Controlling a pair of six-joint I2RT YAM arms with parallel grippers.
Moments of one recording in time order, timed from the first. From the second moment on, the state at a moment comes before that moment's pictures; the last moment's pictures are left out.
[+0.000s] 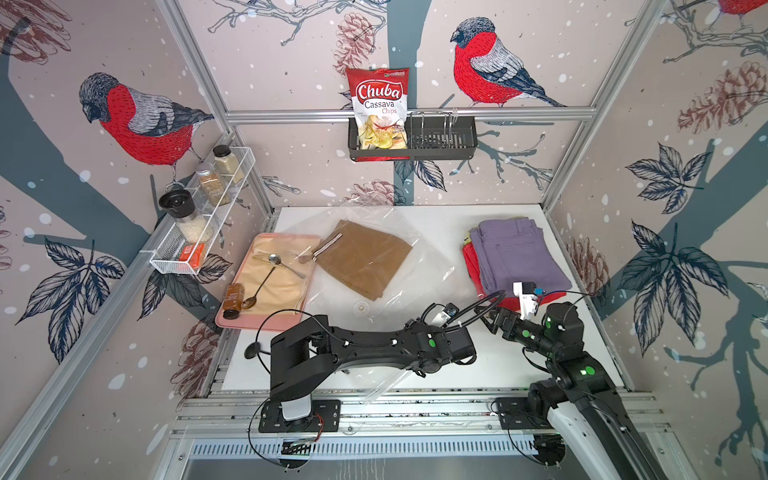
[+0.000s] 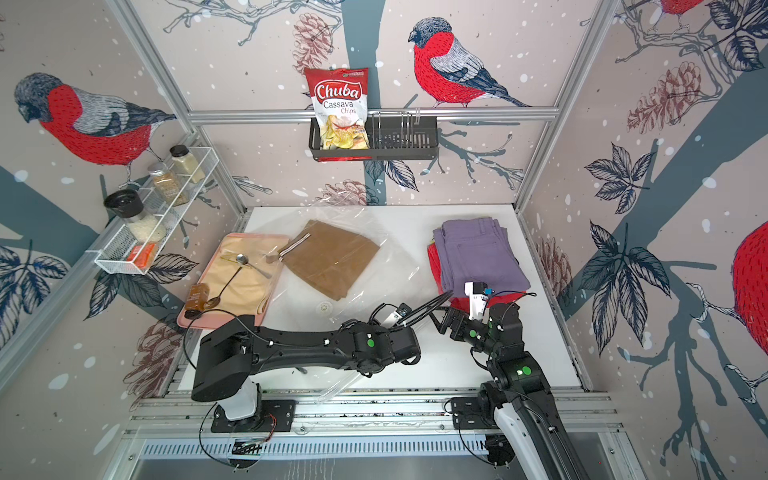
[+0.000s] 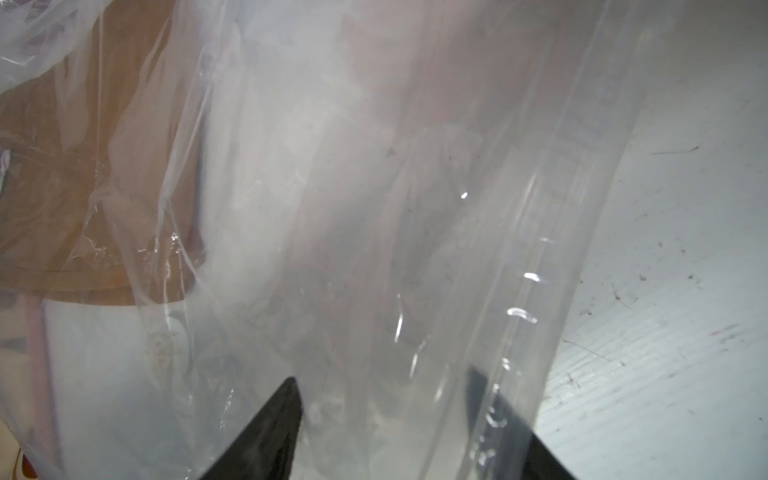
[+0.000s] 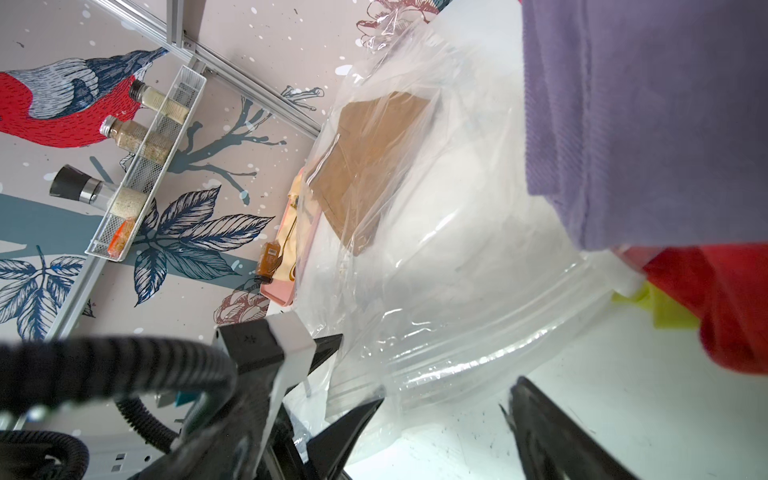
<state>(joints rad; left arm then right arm) -1.33 1.76 1.20 -0.71 -0.61 -0.56 0.25 0.39 0.35 -0.40 -0.58 0.66</state>
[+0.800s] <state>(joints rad) -1.13 1.56 1.20 -0.55 -0.38 -0.52 0.50 0.30 0.21 -0.17 -0.61 0.86</state>
